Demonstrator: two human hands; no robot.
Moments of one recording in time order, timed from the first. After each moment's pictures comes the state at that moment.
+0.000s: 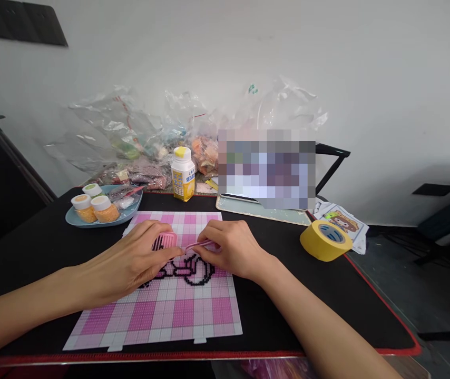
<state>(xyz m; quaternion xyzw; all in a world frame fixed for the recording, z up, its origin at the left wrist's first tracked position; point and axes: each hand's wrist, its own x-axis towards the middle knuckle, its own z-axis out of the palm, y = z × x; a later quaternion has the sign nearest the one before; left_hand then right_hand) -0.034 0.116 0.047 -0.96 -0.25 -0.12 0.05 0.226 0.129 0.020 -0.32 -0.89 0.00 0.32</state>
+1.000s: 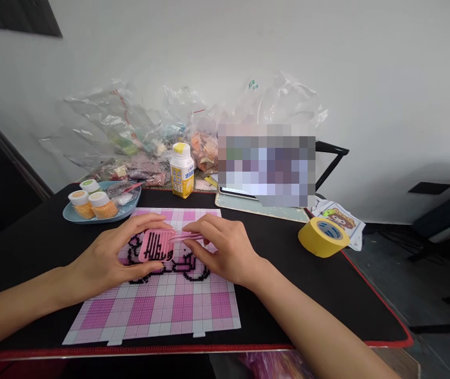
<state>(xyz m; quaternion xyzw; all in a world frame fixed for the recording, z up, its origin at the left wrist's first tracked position) -0.051 0.117 0.028 -0.86 -0.34 -0.32 -0.20 0.207 0.116 0.025 -0.25 -0.86 -0.03 0.44</state>
